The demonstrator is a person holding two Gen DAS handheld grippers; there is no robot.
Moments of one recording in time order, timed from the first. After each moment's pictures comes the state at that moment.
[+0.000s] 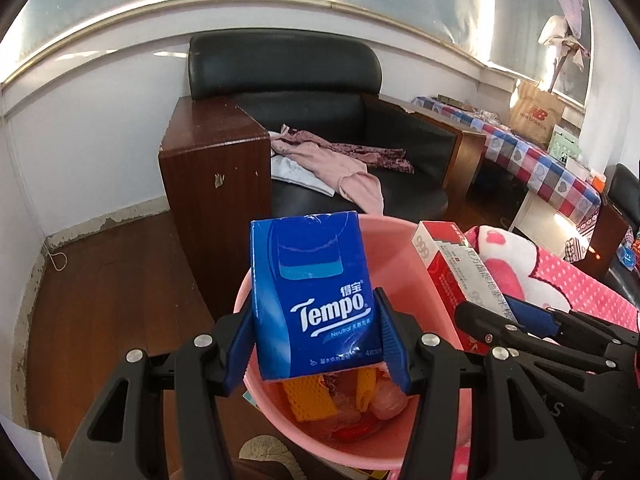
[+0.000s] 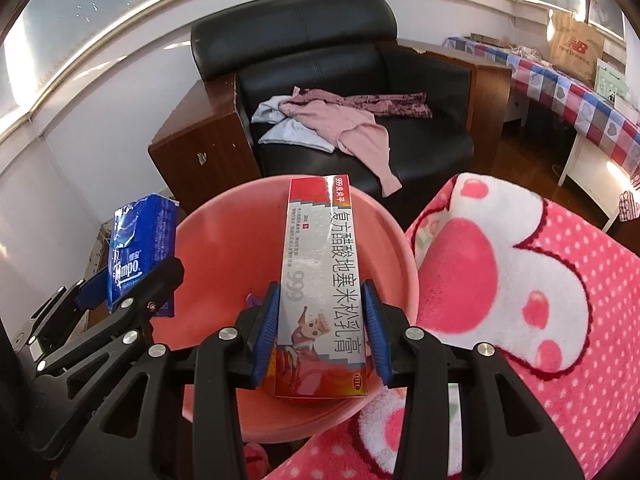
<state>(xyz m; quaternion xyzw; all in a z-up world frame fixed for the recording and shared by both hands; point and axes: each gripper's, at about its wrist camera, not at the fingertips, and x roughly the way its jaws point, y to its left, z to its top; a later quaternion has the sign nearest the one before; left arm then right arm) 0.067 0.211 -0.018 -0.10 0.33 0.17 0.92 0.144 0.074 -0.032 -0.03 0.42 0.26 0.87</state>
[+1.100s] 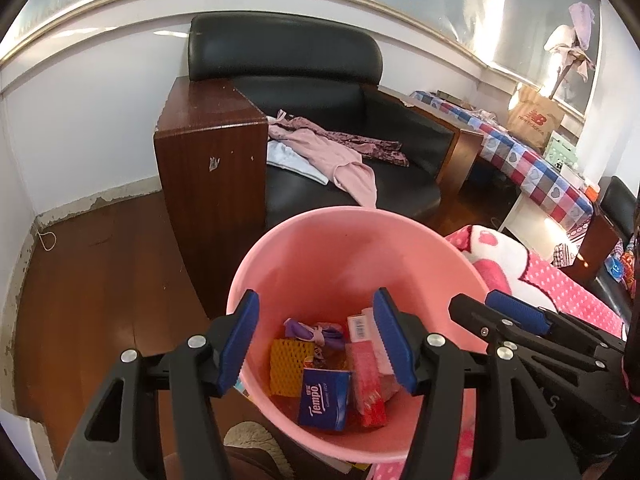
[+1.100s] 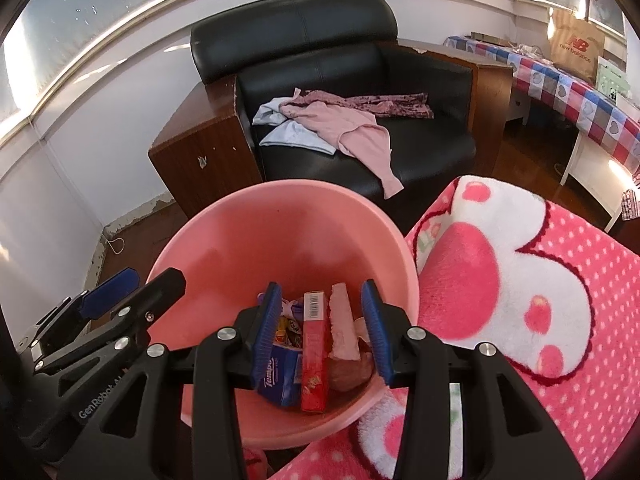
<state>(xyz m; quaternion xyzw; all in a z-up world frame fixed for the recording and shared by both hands) 0.066 0.213 -0.015 -0.13 0.34 0.15 0.92 0.142 0.070 -0.022 -0.02 0.41 0.26 0.87</state>
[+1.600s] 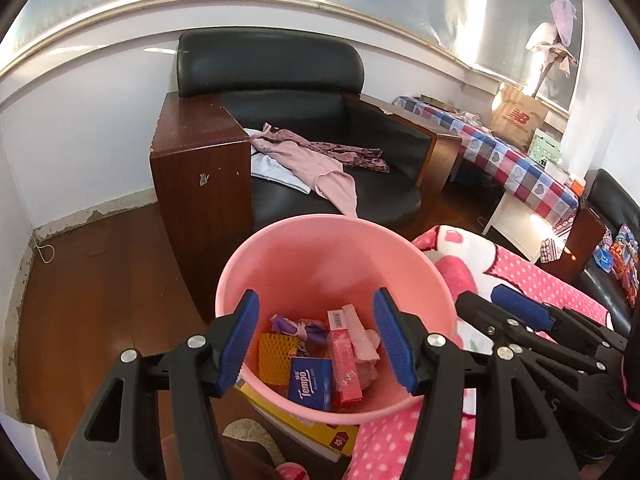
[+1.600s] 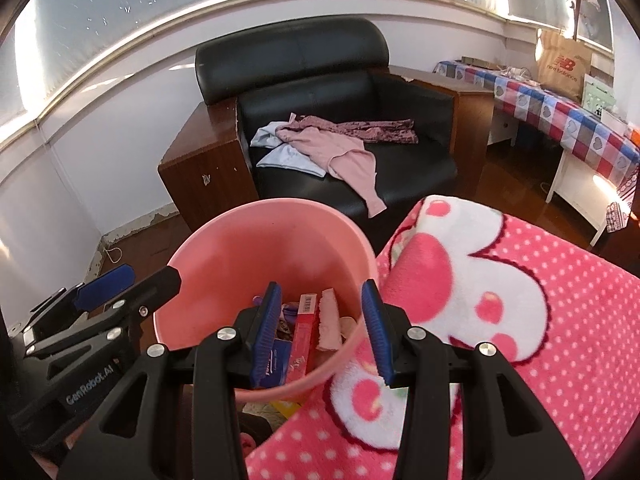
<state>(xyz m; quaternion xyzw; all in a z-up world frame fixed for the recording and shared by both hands) 0.040 0.181 0.015 -0.12 0.33 0.13 0.93 0.107 0.030 0.008 -0.02 0.37 0.26 0.89</state>
